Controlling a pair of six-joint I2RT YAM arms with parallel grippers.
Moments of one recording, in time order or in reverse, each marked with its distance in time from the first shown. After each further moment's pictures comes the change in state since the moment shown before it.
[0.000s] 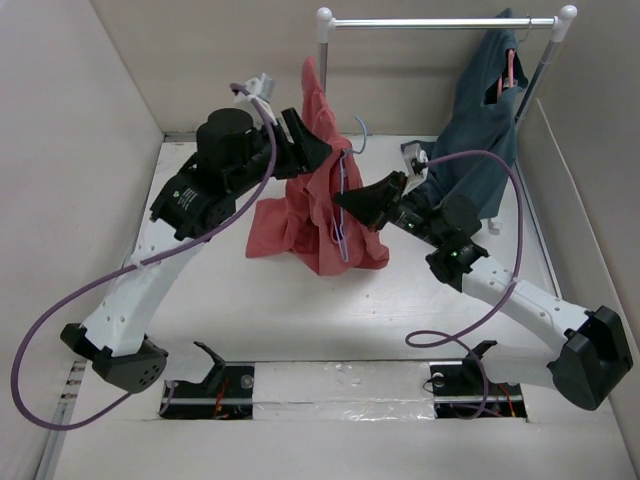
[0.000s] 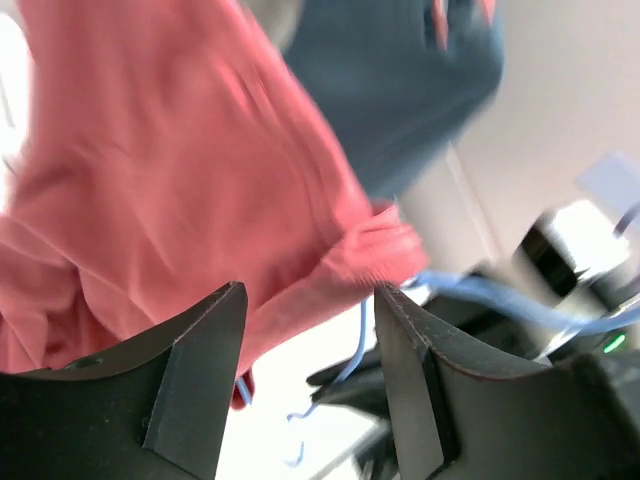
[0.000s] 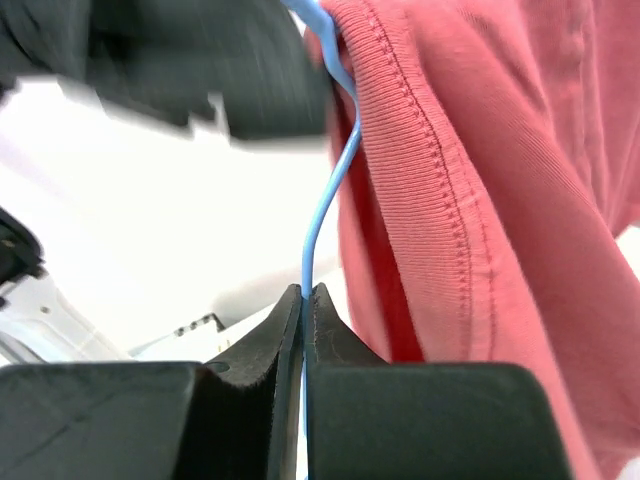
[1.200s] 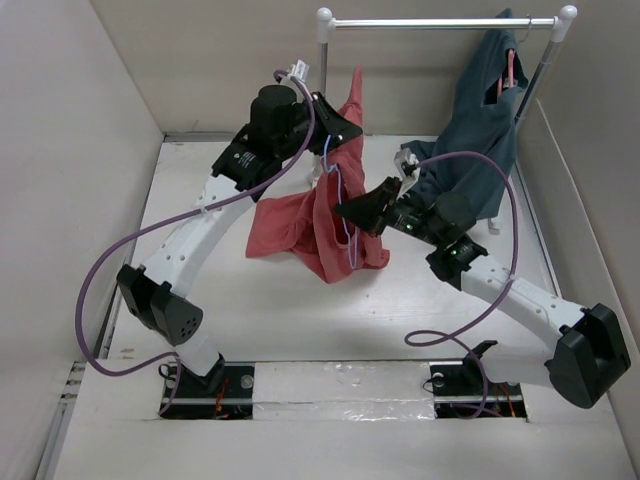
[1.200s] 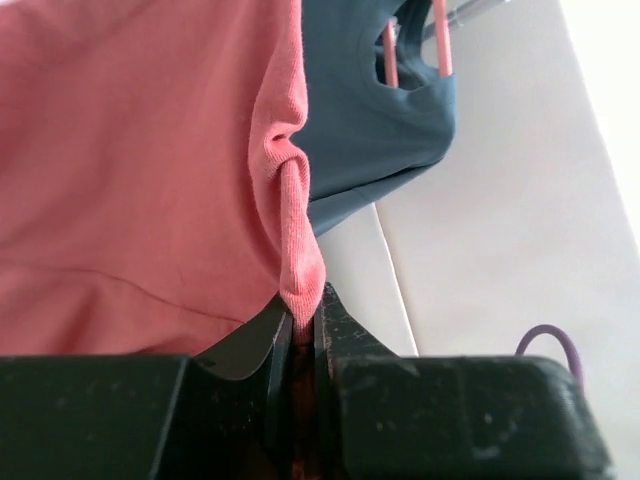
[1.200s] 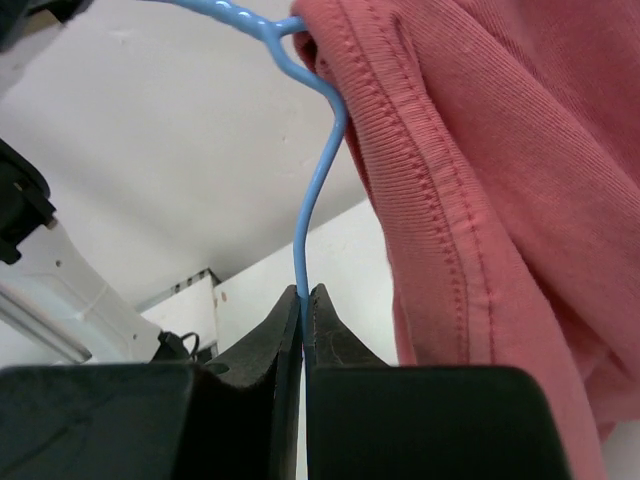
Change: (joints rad) left arm 0.072 0.299 0.090 0.266 0.181 -0.278; right arm -0.040 0.009 -0.032 -0.079 -0.071 -0.006
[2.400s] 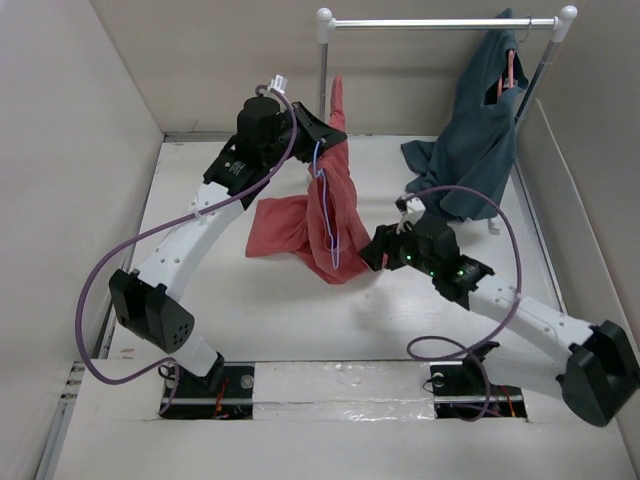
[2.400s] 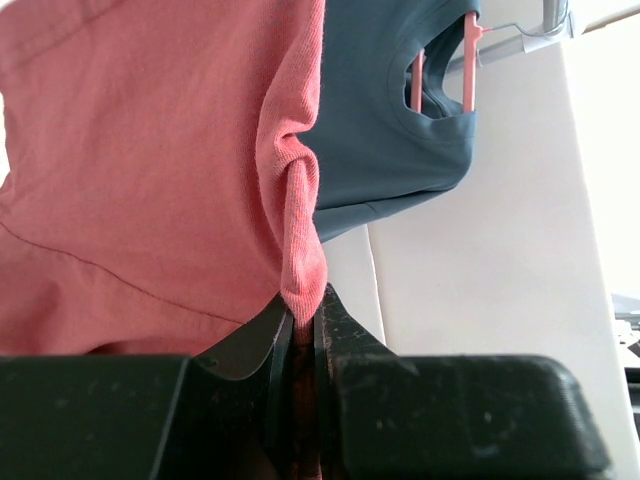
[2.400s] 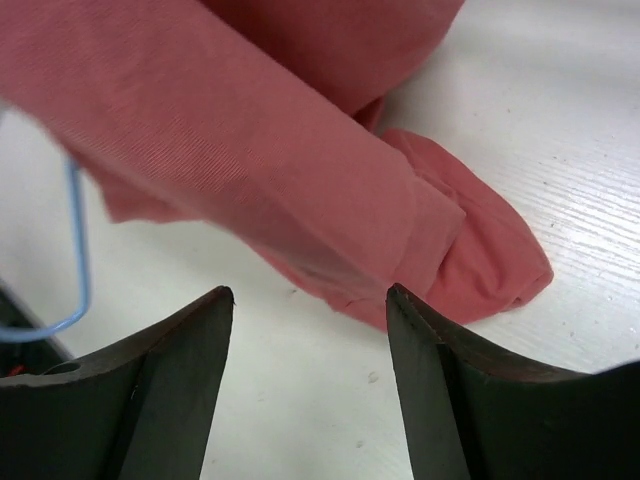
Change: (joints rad) left arm 0.076 -0.074 -0.206 0.116 0.036 -0.143; right arm 0.025 -0.153 -0.199 -0.614 0.407 -0.101
